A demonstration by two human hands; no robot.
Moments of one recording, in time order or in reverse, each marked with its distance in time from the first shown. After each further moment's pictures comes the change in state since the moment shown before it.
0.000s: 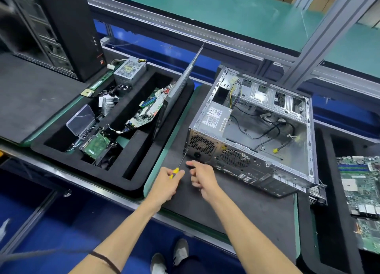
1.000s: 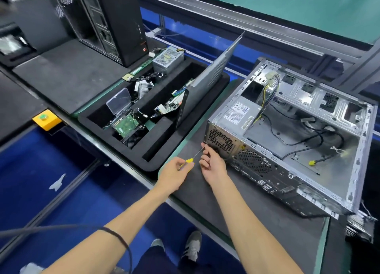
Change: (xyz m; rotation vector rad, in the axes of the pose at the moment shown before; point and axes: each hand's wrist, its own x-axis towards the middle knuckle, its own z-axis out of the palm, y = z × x) left_hand -0.024 0.007 0.003 0.009 0.222 -0.020; right_hand 0.037 -0.008 0.016 0.655 -0.215 0.189
